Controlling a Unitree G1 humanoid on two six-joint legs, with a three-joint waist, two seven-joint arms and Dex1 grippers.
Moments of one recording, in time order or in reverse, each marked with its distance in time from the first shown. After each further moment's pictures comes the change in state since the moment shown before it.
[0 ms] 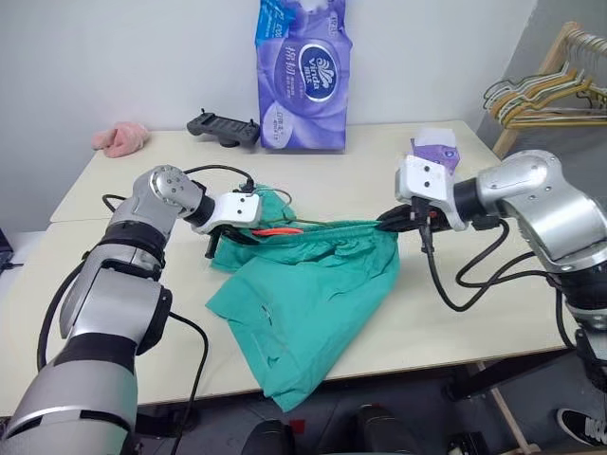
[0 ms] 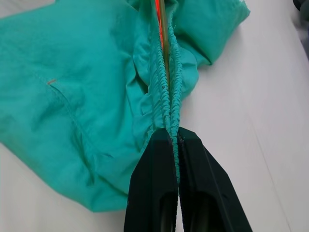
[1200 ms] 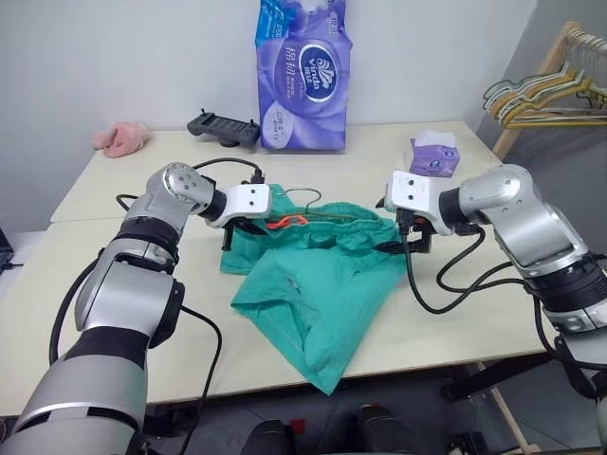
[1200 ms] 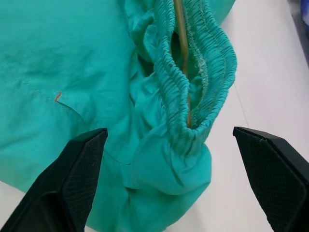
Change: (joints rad) left arm -0.035 -0.054 0.036 0.045 0.004 0.016 0.089; right arm 0.052 0.064 0.026 0.100 -0.180 -0.098 -0.041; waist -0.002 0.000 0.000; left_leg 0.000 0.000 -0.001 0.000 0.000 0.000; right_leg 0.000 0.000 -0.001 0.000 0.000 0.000
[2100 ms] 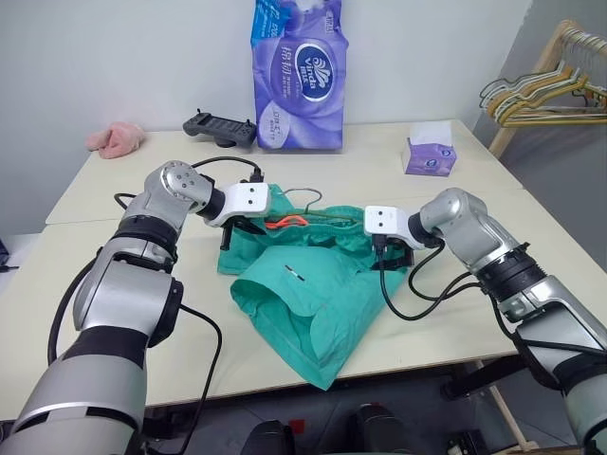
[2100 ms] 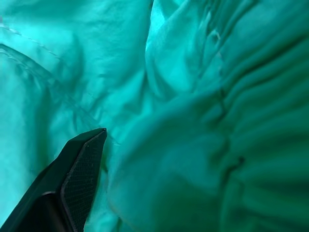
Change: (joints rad) left arm -0.005 0.010 0.004 -0.001 -0.005 0.000 -0.020; right arm -0.077 0.190 0.152 0.481 -0.219 -0.252 0.021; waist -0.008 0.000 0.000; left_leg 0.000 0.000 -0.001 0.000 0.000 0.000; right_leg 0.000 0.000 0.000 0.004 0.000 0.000
